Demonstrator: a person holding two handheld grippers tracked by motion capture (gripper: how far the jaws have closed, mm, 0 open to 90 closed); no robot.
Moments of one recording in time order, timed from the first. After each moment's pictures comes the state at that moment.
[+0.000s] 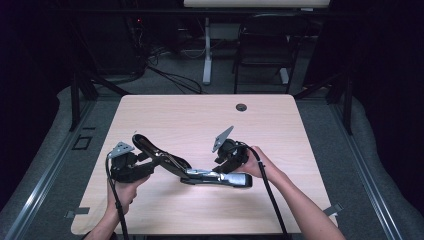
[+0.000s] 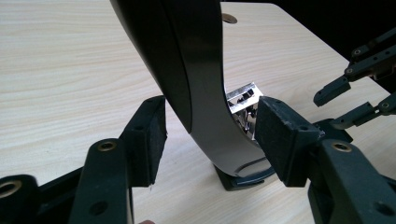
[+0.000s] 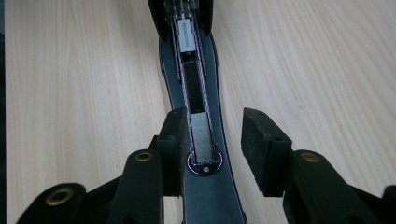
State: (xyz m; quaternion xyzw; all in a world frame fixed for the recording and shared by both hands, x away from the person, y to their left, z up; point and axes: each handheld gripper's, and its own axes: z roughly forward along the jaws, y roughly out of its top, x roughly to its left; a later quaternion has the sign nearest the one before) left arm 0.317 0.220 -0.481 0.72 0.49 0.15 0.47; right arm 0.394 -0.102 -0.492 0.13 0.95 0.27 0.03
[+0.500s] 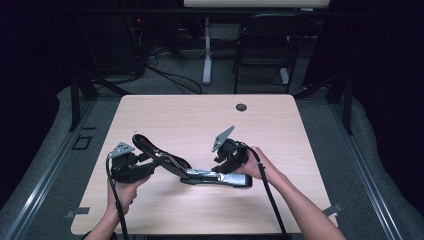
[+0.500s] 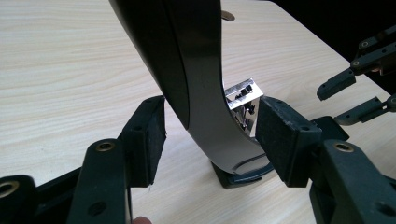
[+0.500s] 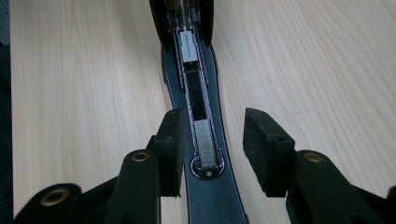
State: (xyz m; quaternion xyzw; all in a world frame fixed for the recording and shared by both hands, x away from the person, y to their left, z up) left arm 0.317 0.219 -0.483 0.72 0.49 0.14 0.47; right arm 0.387 -0.101 -0.485 0.14 0.95 0.28 0.04
